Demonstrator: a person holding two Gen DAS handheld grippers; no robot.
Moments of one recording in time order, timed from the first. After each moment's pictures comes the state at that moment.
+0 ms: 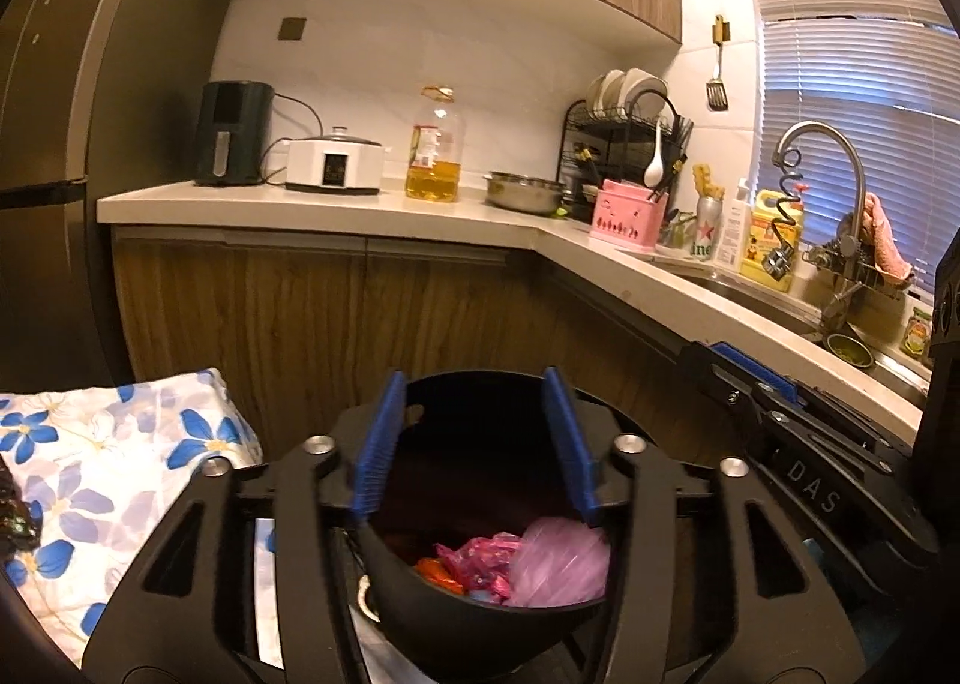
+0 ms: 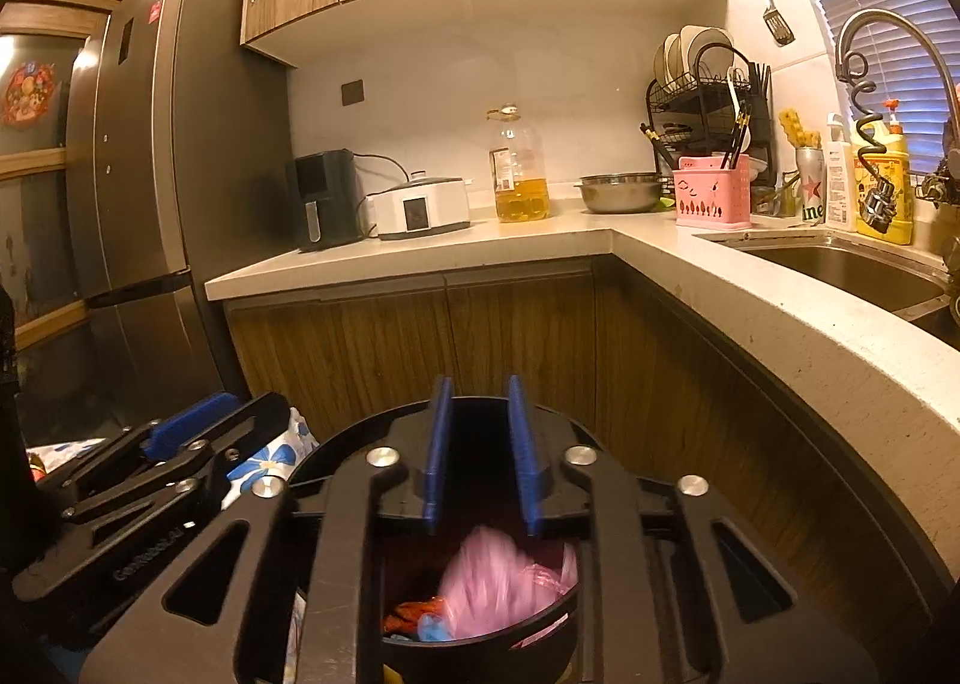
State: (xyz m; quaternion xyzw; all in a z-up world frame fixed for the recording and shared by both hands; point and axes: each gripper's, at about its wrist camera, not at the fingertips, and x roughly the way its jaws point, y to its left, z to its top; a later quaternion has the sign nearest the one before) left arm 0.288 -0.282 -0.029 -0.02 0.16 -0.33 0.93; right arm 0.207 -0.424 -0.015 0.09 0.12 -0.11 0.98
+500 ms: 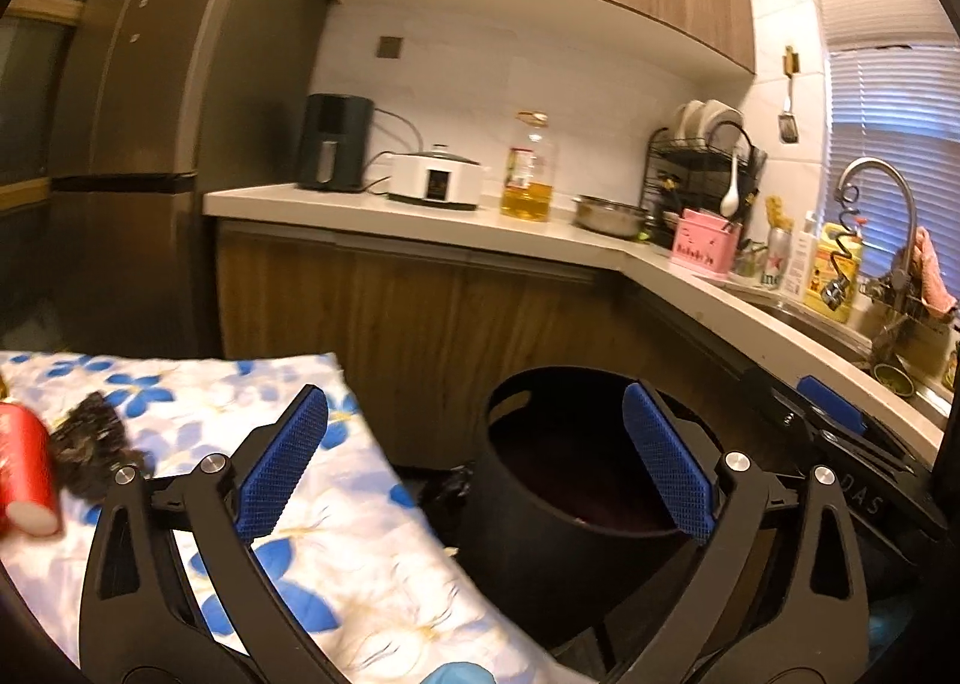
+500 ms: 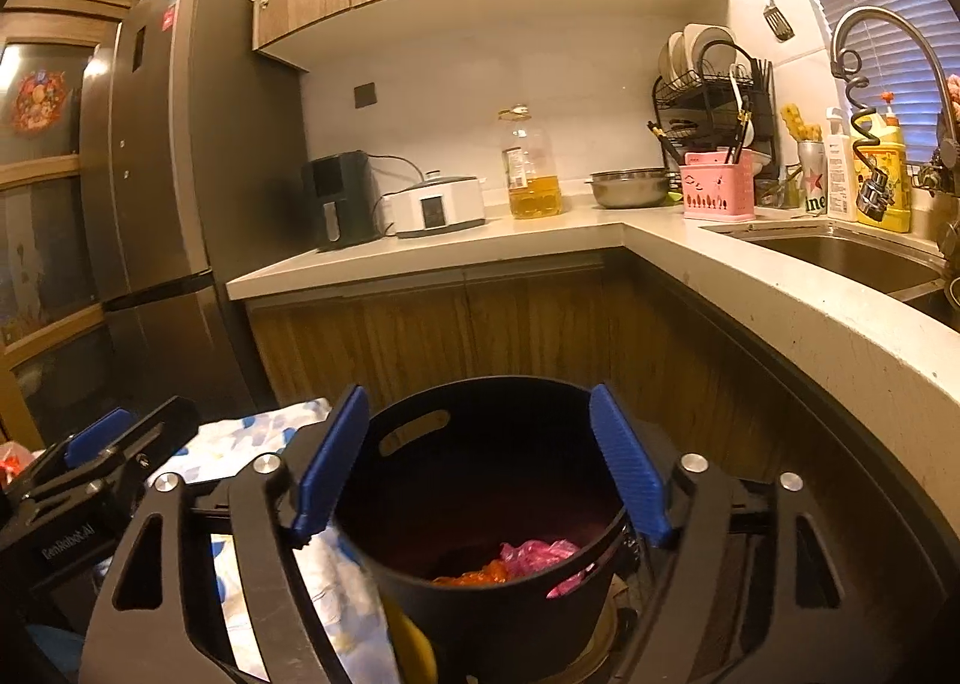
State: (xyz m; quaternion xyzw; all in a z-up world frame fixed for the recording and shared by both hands) left arm 0.244 -0.204 -0.018 -0.04 0.15 -0.22 0.96; right arm 0.177 -0.393 -0.012 0.10 0.13 -0.10 0.98
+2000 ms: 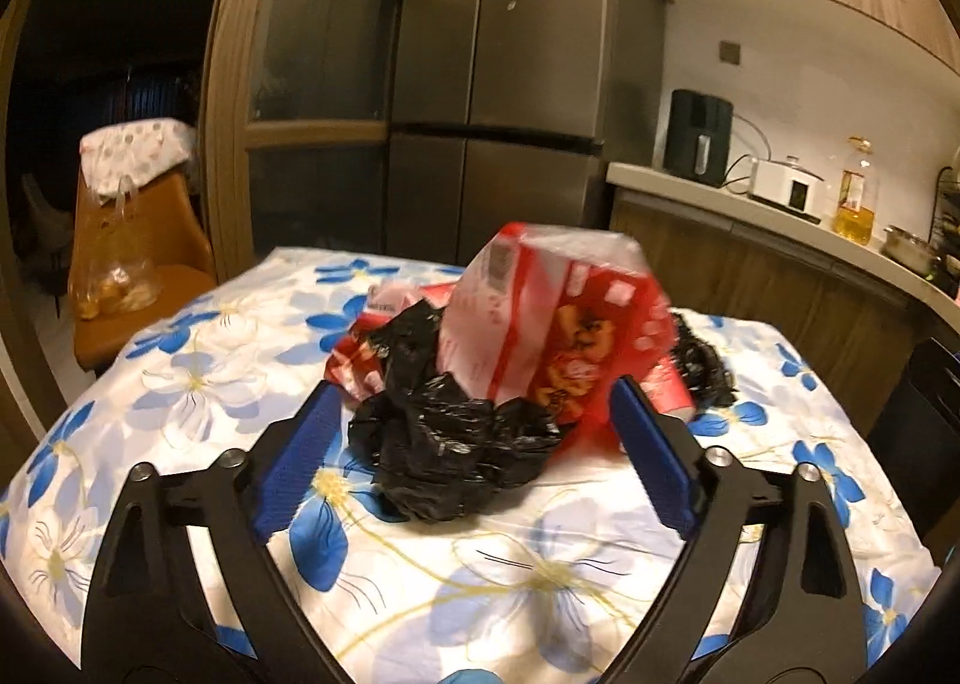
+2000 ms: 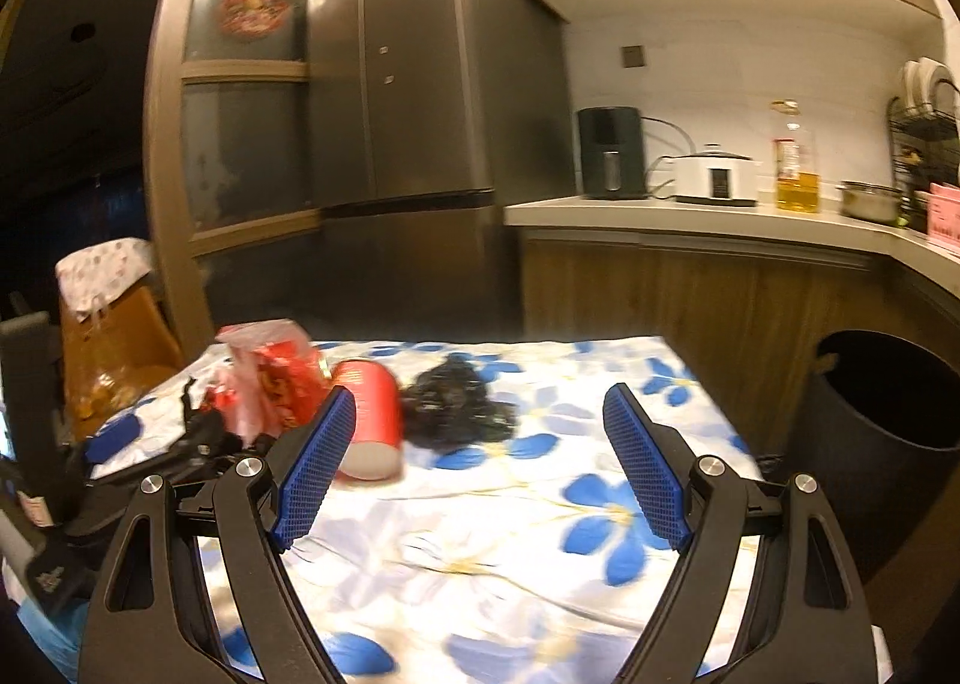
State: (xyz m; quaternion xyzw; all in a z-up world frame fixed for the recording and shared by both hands) left arm 0.186 0.108 -0.066 -0.07 0.20 0.14 0.97; right arm 0.183 -0.106 -0.027 0.03 0.15 0.15 0.98
